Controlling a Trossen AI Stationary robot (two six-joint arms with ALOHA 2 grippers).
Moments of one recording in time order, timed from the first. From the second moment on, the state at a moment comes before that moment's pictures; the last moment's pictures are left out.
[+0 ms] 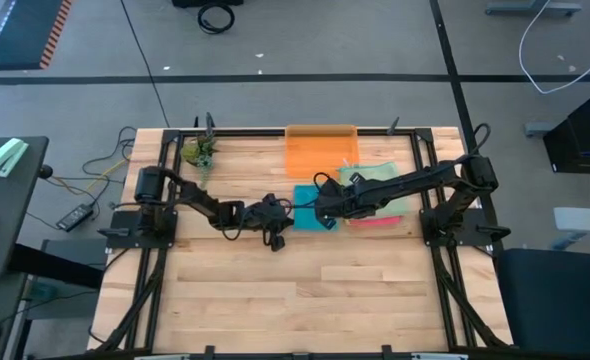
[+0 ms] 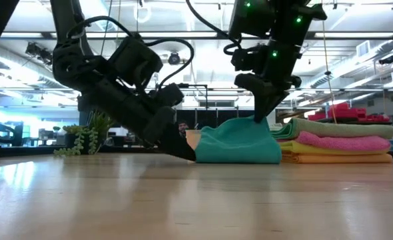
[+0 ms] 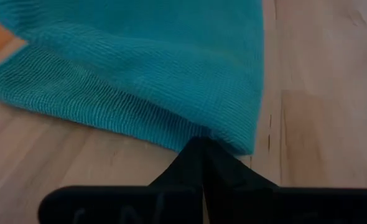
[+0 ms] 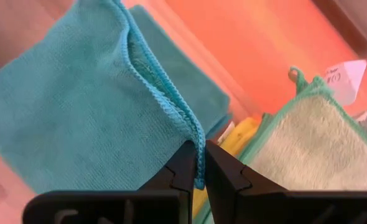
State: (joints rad) left arm -0.01 1.95 0.65 0.74 -0.16 -0.18; right arm 0.04 1.70 1.14 -0.77 0.55 0.70
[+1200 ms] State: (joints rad) left arm -0.04 1.95 0.67 0.67 -0.10 -0.23; right arm -0.16 1.74 1.07 -0.49 0.39 0.44
